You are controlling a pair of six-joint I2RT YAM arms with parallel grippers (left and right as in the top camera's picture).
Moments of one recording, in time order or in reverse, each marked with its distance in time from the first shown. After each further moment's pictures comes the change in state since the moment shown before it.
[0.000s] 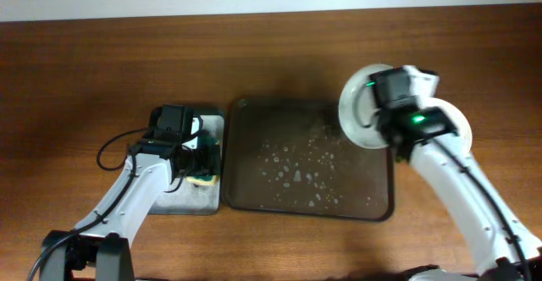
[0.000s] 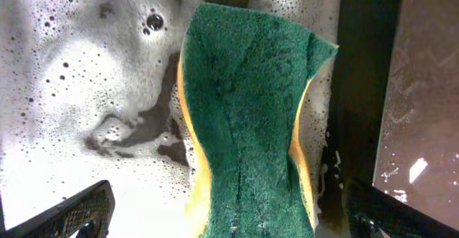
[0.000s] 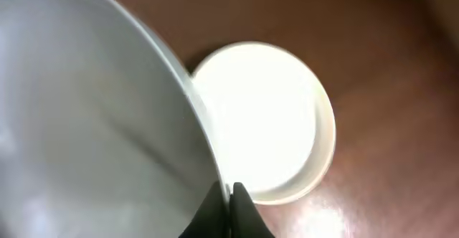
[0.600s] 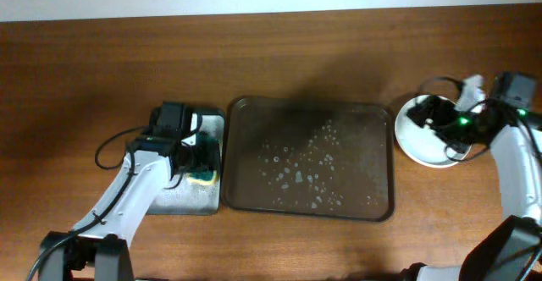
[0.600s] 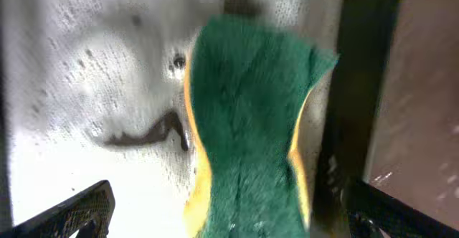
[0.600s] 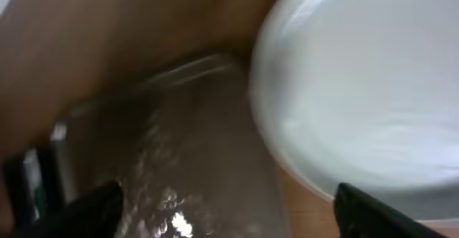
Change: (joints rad) left arm 0.000 0.000 0.032 -0.027 -0.008 -0.042; right arm -0.585 0.109 0.003 0.011 -1.085 -0.356
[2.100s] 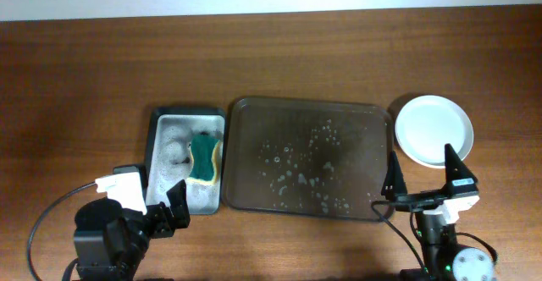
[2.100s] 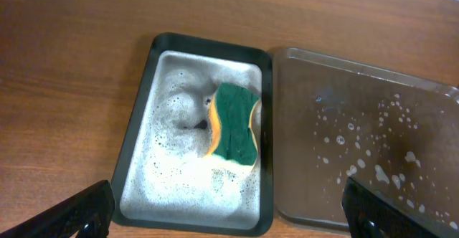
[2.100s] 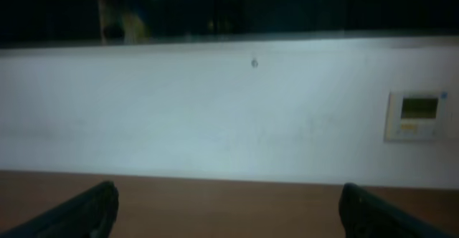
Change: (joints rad) left arm 0.149 -1.047 -0.130 -0.296 0.088 0.016; right arm 0.414 -1.538 -1.020 0.933 0.441 -0.080
